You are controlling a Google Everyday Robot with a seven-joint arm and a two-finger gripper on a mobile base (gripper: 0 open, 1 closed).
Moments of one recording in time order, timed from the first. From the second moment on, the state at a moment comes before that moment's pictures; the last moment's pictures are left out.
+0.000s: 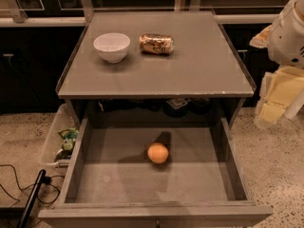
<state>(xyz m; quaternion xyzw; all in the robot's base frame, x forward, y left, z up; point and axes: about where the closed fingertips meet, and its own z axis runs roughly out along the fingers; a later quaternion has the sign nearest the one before) 0.438 -0.217 0.976 -0.60 0.78 -0.03 0.16</state>
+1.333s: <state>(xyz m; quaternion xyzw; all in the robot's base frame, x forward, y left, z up) 0.427 -0.158 0.808 -0.61 0.77 0.10 0.18</state>
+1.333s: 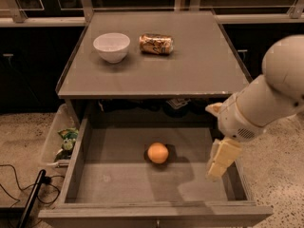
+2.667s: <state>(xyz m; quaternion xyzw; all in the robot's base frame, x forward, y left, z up) 0.445 -0.133 0.761 -0.60 0.76 0.13 0.20</state>
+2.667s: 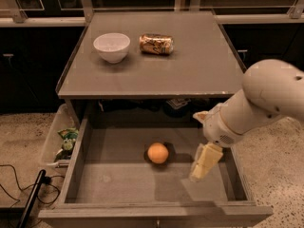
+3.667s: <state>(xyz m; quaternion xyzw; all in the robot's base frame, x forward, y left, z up) 0.512 -0.075 0.650 -0.58 0.72 0.19 0.32</state>
